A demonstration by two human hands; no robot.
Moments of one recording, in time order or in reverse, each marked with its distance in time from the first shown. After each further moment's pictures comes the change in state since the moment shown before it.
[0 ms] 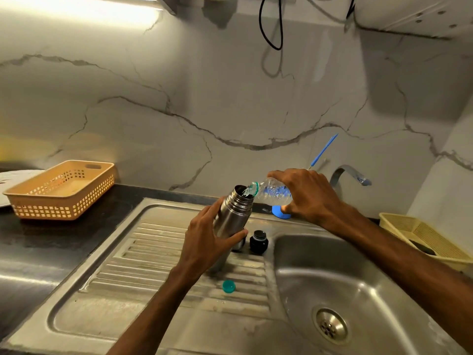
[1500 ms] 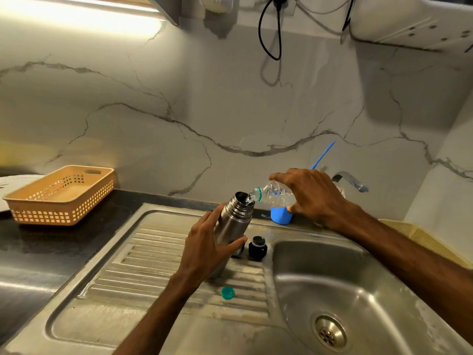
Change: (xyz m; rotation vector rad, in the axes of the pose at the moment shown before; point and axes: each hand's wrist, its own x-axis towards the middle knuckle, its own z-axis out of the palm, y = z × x) left_hand 0.000 -0.002 0.002 -0.008 -0.031 -0.013; right_hand 0.006 0.010 -0.012 -0.074 -0.039 -0.014
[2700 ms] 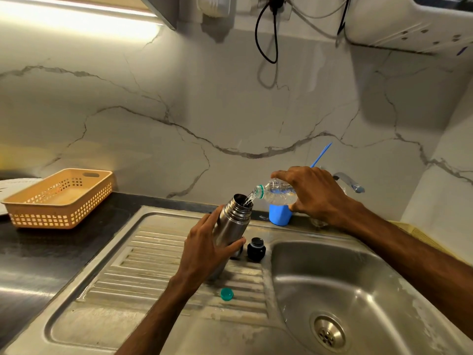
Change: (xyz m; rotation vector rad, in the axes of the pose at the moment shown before) left_hand -0.001 -0.002 0.001 0.009 0.012 0.016; right_hand 0.000 0.007 -0.009 -0.035 -0.021 0.017
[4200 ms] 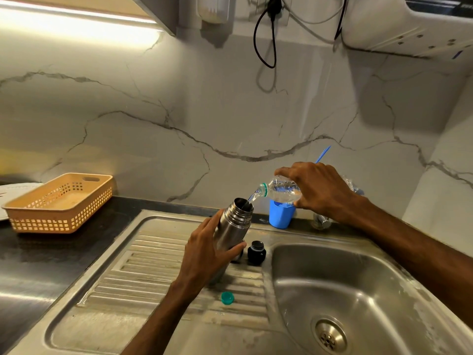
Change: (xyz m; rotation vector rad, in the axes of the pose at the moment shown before) left_hand -0.001 0.002 0.000 0.007 -0.011 -0.011; right_hand 0.001 0.008 -0.013 -0.047 0.022 -0.002
